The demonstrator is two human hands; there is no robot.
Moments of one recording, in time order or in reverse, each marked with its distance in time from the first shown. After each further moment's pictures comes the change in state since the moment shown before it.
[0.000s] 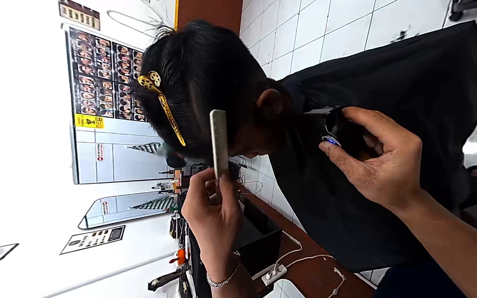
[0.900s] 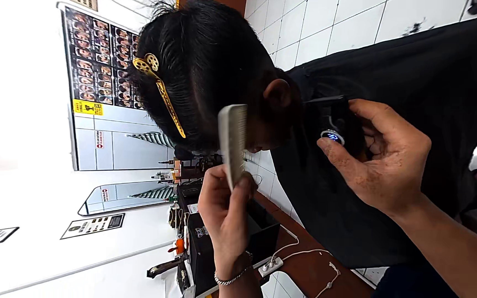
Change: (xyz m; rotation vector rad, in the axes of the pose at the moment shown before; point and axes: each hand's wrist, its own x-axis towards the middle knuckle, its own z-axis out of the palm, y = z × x) left_hand -0.007 0.014 0.011 -0.637 -0.104 -0.172; right_hand 0.006 -0.007 0.017 0.150 0.002 -0.029
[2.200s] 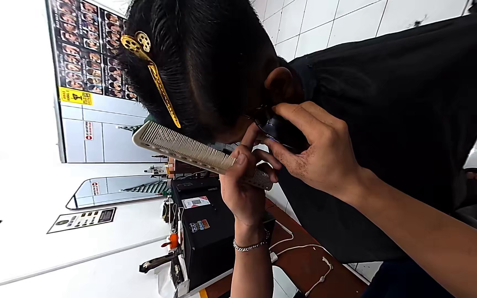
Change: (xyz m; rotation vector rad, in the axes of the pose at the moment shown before) left_hand 0.017 -0.026 0.035 -0.594 0.000 -0.050; right_hand 0.014 0.001 0.055 -0.259 -0.191 -0.129
